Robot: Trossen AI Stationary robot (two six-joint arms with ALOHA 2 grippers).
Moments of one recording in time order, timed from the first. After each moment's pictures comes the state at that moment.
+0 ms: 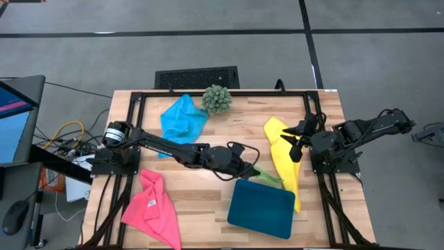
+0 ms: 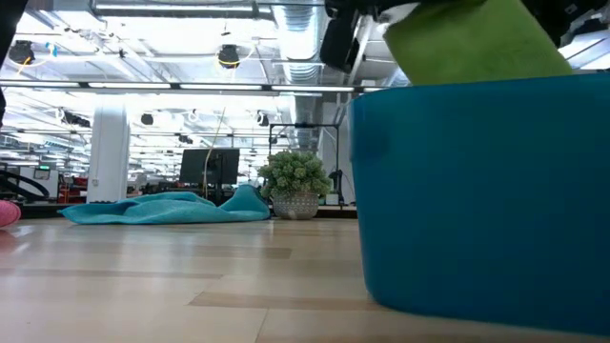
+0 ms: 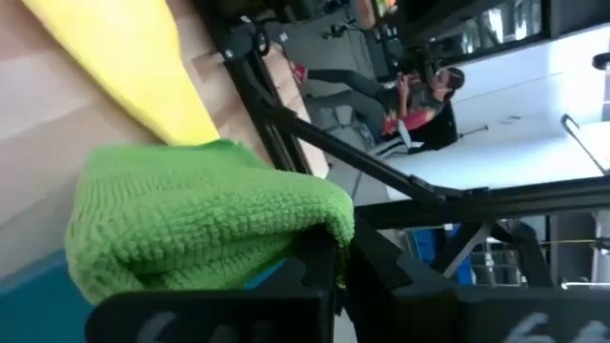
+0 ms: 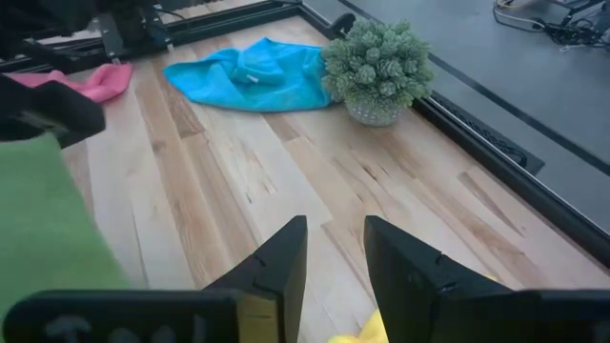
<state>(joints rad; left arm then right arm) -0.18 1.88 1.41 0.19 -0.05 -1.27 0.33 0.68 0.76 -0.78 0.66 0.47</state>
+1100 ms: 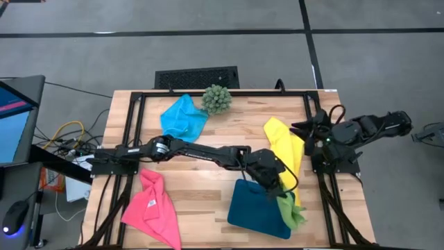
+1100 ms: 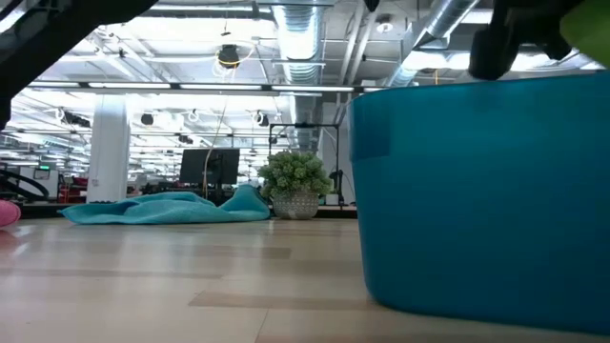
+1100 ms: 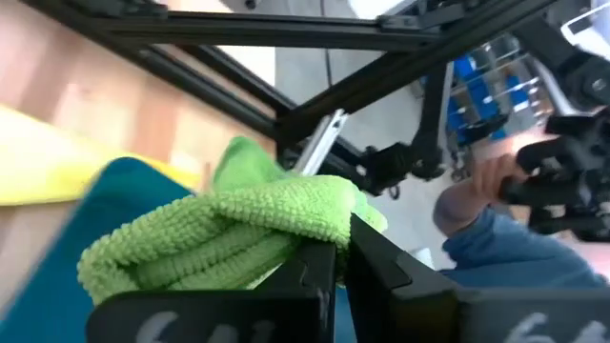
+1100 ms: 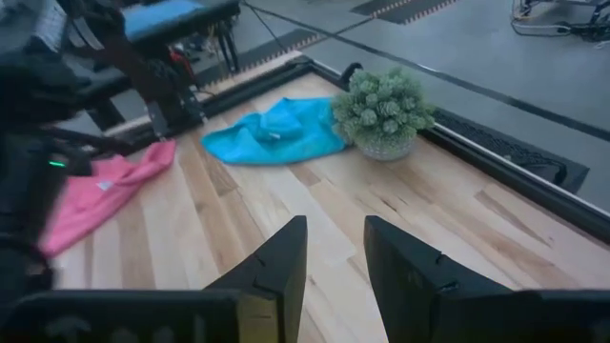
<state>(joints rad) -0.16 2.46 2.30 -0.23 0.45 -0.79 0.33 0.48 0.76 -0.78 0.65 0.53</state>
